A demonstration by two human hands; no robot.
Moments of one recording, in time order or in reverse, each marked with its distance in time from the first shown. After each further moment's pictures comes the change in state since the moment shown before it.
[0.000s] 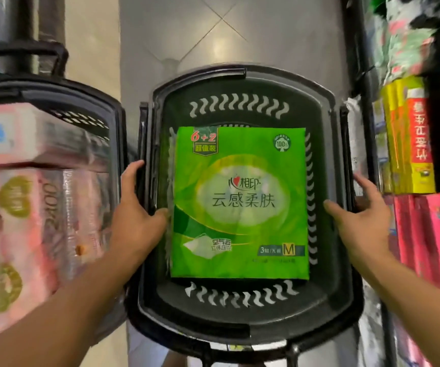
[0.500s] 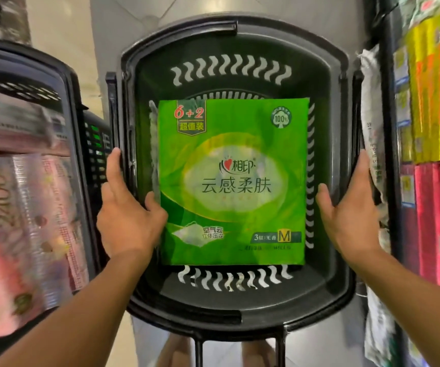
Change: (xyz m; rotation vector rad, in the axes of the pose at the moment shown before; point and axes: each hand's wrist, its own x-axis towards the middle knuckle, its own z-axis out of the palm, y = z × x) left_hand -0.008 -0.016 0.058 0.406 0.222 -0.010; right_hand 0.005 0.052 0.024 -0.381 -0.149 -0.124
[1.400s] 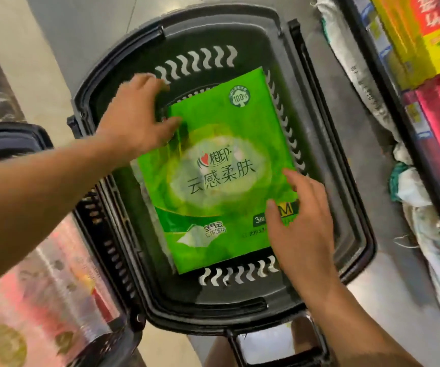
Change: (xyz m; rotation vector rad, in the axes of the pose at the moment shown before) left_hand 0.108 0.137 -0.016 0.375 -0.422 0.753; right_hand -0.099 -0.045 0.044 0.434 0.181 0.134
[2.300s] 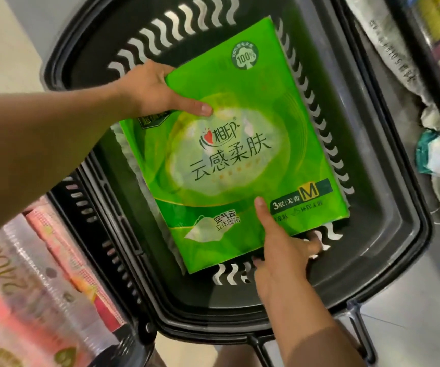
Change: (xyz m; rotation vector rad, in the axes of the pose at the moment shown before) left_hand 0.056 -0.017 0.038 -0.262 -0.428 -0.100; right_hand -0.032 0.008 0.083 0.957 0.173 0.990
